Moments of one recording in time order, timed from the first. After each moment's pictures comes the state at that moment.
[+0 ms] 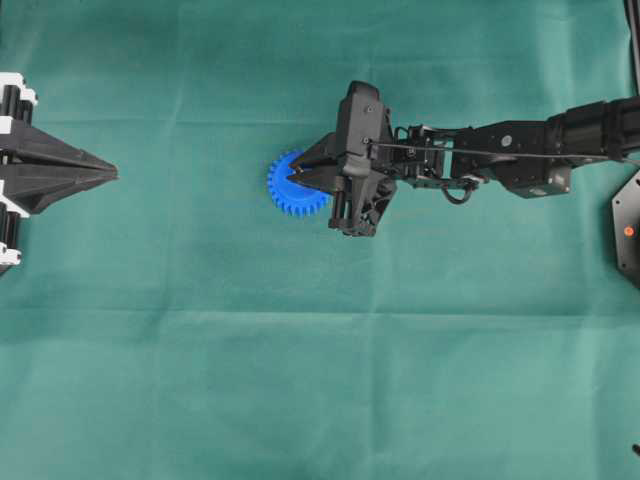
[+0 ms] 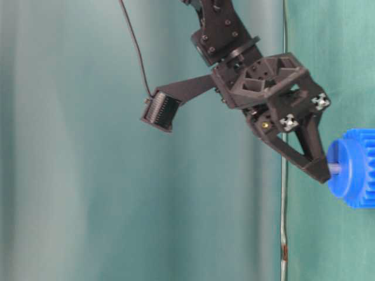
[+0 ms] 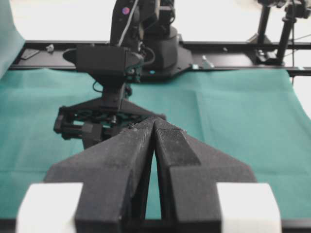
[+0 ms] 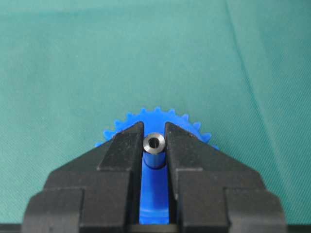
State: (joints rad) left arm 0.00 -0.97 1.18 0.01 -0.21 -0.01; right arm -0.12 0.24 0.64 0.02 -0.35 -0.02
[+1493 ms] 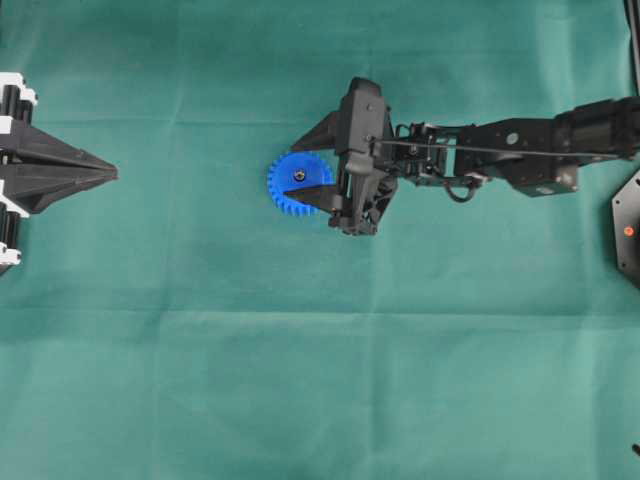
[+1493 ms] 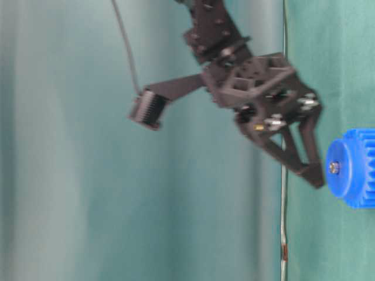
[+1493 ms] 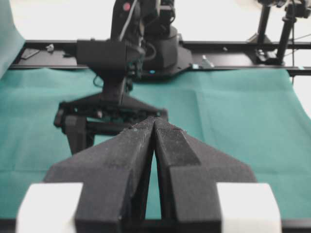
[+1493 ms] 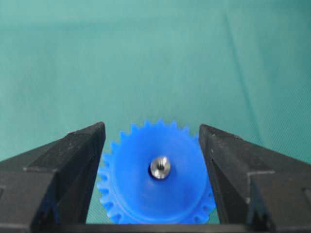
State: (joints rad) left arm 0.00 -0.97 1.18 0.01 -0.21 -0.01; right arm -0.12 0.18 0.64 0.02 -0.32 -0.02
